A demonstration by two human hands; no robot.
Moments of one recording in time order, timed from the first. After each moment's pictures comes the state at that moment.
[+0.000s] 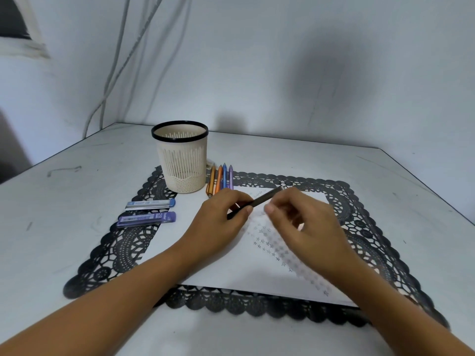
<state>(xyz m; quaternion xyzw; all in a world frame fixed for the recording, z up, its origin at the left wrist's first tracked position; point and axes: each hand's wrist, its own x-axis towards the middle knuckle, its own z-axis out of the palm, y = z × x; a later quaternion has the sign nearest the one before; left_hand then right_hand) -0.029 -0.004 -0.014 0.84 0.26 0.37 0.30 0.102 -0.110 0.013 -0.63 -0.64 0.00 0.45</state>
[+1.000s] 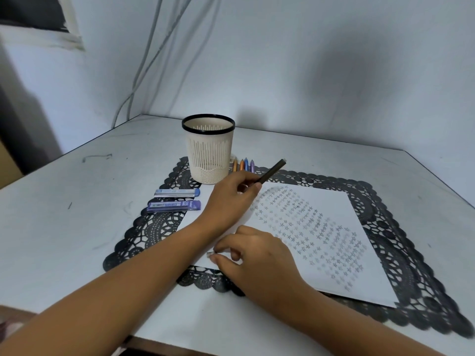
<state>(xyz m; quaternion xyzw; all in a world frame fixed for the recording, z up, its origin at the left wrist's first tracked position) -0.031 0.021 -0.012 0.75 0.34 0.41 0.39 0.015 -0.096 -0.023 -0.64 -0.71 0.04 0.30</state>
